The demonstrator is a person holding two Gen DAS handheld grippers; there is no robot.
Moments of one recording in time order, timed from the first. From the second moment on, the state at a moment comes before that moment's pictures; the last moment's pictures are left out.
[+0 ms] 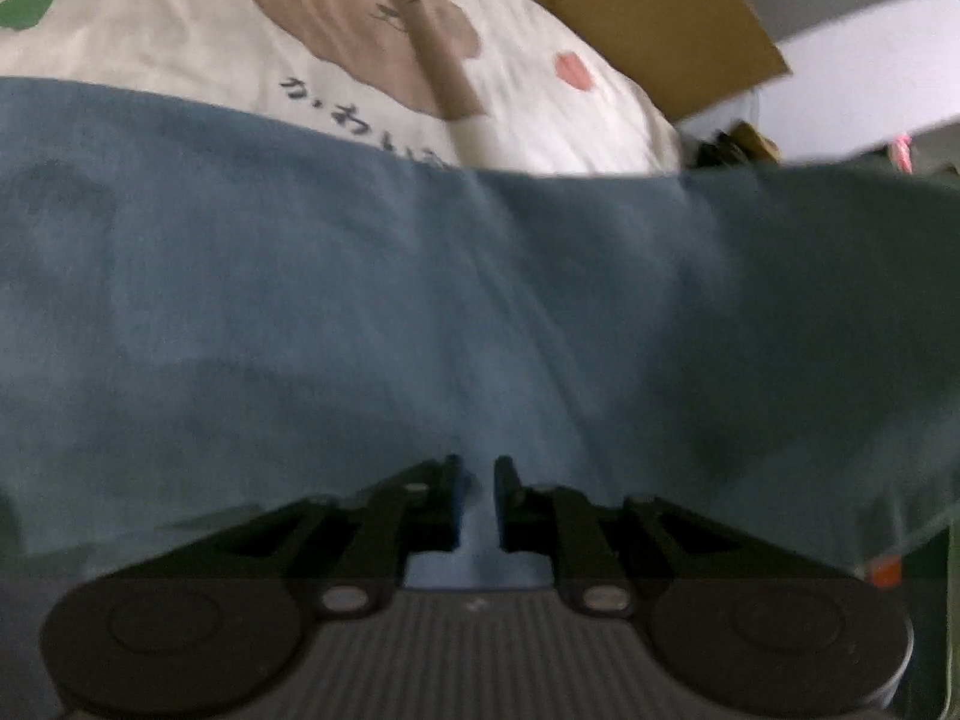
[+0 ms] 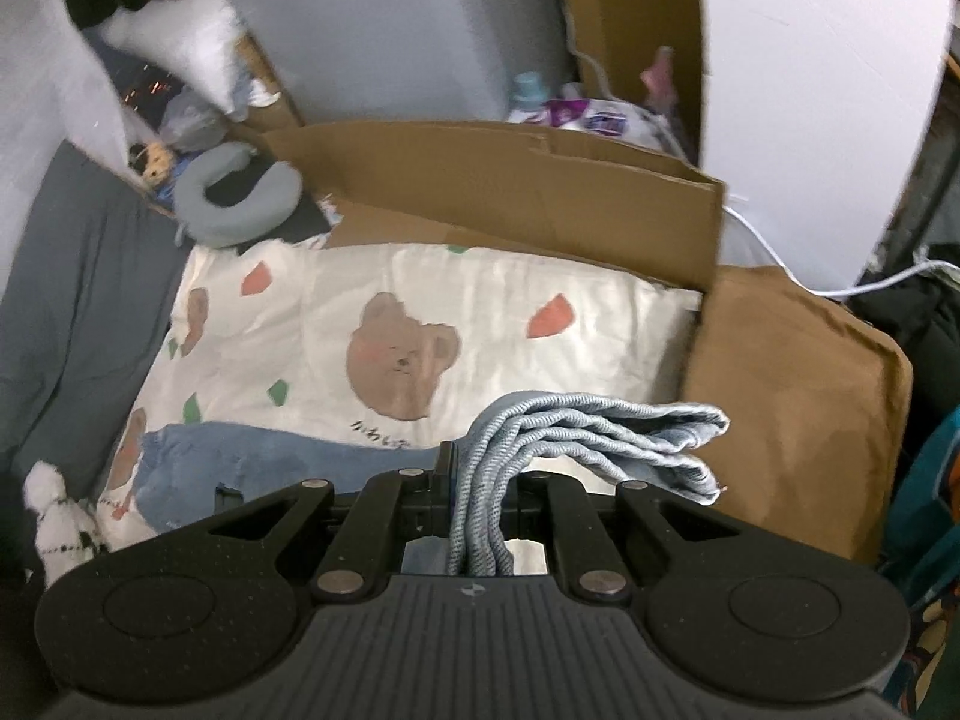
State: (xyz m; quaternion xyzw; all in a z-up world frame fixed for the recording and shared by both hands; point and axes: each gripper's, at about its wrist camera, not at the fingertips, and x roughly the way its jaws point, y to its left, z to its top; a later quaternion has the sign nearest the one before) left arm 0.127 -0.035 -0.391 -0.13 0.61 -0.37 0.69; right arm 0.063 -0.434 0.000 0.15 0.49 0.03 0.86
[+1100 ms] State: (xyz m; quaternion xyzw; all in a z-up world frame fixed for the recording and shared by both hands) left arm 0.080 0.242 -0.275 -0.29 0.47 -0.17 0.82; right arm 0.180 -0.157 0.055 0.01 0.57 0.14 0.81
